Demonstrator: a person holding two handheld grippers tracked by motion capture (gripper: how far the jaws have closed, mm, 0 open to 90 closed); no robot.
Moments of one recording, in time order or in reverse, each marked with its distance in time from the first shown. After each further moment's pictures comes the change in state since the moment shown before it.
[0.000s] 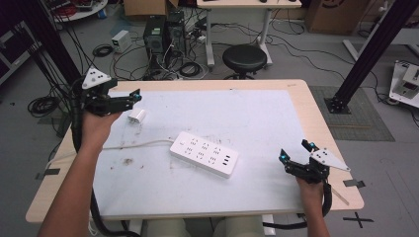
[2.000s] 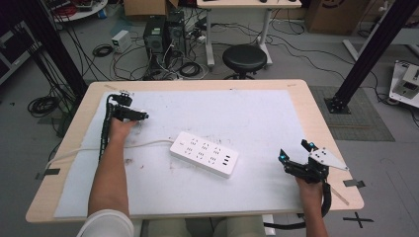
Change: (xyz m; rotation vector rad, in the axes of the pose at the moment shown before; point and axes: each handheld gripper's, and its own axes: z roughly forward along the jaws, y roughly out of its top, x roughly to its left) left arm 0.057 -0.133 0.147 0.530 0.070 -0.146; right arm 0.001 0.001 0.001 0.007 -0.005 -0.021
